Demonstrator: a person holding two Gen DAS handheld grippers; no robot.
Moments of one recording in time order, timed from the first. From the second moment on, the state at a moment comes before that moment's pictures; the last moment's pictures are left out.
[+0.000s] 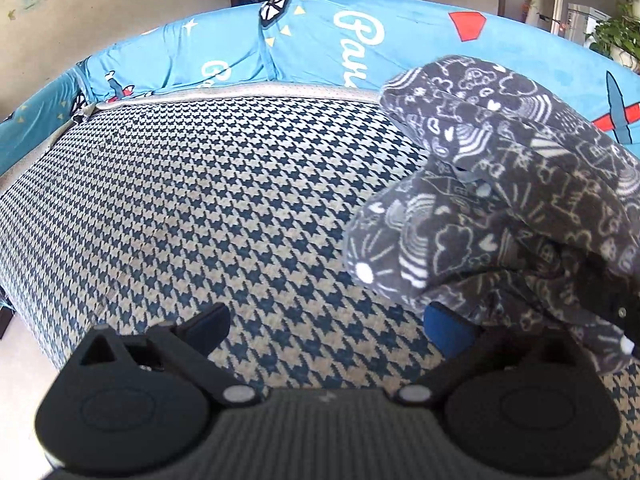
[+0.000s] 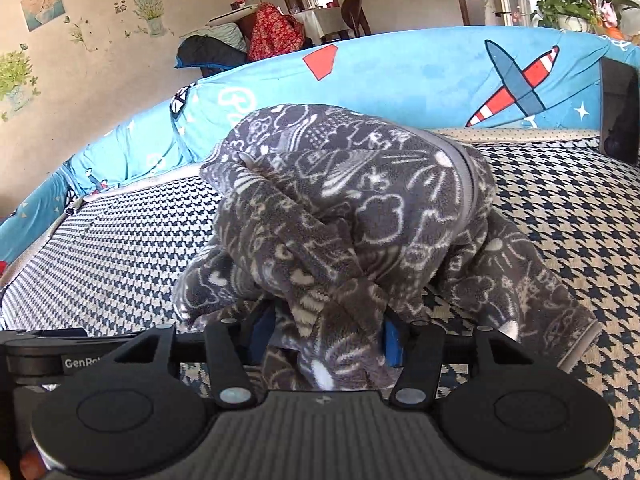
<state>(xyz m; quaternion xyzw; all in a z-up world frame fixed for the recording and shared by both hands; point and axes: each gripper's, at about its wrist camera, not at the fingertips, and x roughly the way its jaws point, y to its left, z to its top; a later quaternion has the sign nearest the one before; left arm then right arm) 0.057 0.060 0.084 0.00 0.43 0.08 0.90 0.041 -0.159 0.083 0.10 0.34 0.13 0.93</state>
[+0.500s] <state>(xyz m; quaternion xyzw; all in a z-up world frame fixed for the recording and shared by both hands) 0.050 0.081 0.094 -0.05 0.42 0.08 0.90 0.007 -0.096 0.066 -0.07 0.34 0.27 0.90</state>
